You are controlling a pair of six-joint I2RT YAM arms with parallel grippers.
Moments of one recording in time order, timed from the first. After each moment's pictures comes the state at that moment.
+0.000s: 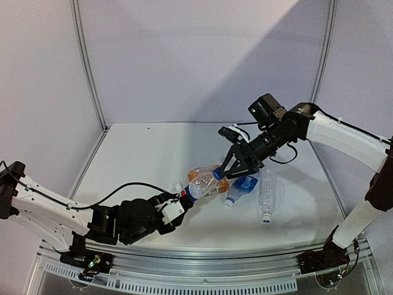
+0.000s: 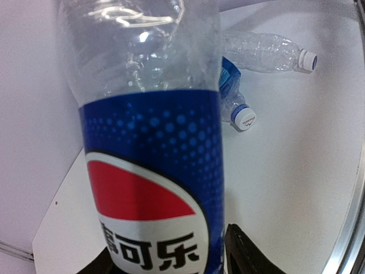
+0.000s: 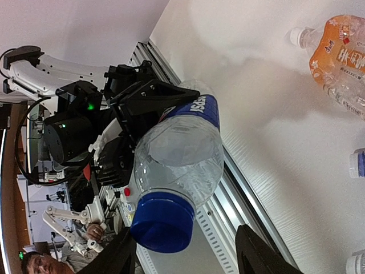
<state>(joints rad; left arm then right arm) -1.40 1.30 0.50 0.36 -0.67 0.28 0.75 1.60 1.50 -0.92 -0.82 0.36</state>
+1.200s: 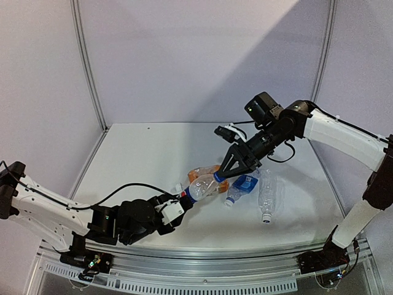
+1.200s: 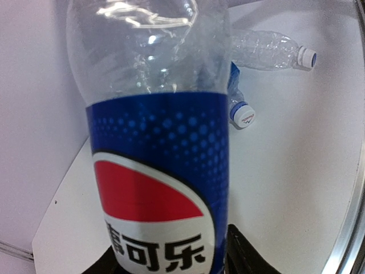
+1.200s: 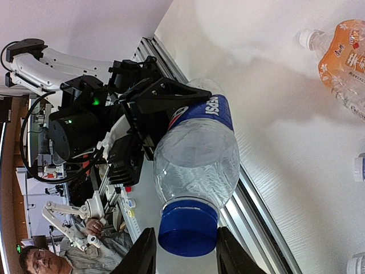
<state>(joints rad) -1.40 1.30 0.49 0.35 -0.67 0.28 0.77 1.63 1.55 -0.96 -0.83 0.34</state>
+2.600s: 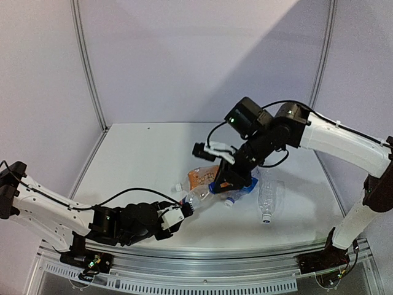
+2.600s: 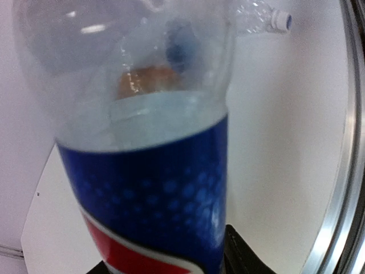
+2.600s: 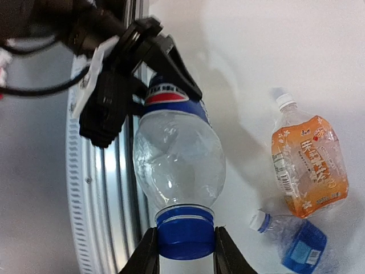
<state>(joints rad) -1.39 1.31 0.49 0.25 -0.59 0.23 1.00 1.65 1.65 -1.03 -0.36 -0.23</state>
